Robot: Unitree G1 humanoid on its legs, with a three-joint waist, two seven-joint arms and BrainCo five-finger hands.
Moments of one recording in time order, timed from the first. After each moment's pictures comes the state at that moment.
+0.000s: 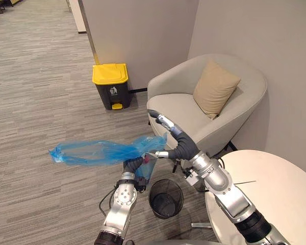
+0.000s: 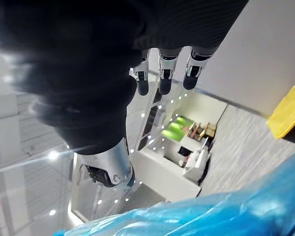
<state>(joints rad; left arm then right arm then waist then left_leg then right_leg) 0.08 0.02 -0.20 0.11 0.08 -0.12 0.28 -0.13 -0.35 0.42 -0.27 -0.05 -0.25 0.02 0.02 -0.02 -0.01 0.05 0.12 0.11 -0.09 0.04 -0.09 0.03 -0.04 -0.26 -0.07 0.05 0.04</state>
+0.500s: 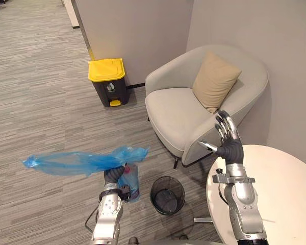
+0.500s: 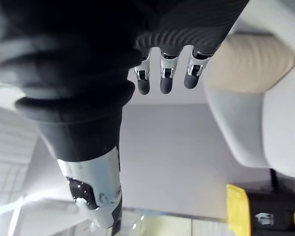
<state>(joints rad) 0.21 -0.02 0.01 0.09 0.05 -0.12 0.23 0.17 -0.03 -0.06 -0.14 0.09 -0.24 -0.02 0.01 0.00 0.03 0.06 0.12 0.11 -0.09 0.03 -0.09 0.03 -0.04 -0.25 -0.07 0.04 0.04</state>
